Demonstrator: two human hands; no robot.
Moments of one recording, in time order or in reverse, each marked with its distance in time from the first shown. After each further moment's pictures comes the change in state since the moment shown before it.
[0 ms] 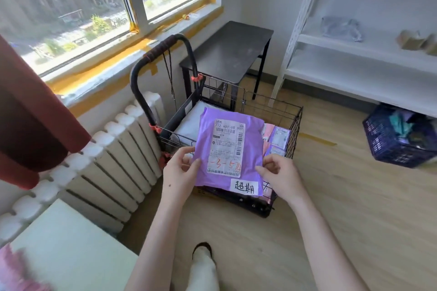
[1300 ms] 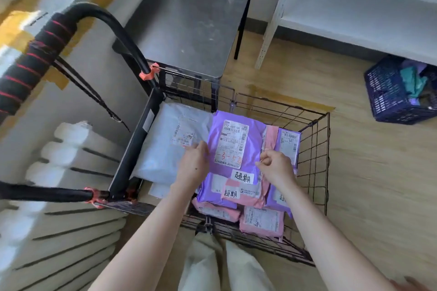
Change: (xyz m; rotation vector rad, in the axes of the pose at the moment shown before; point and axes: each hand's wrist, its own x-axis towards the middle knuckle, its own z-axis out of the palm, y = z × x) left_hand 0.374 -0.119 0.218 0.700 -0.557 0.039; right_hand 0.365 0.117 0.060 -0.279 0.000 0.466
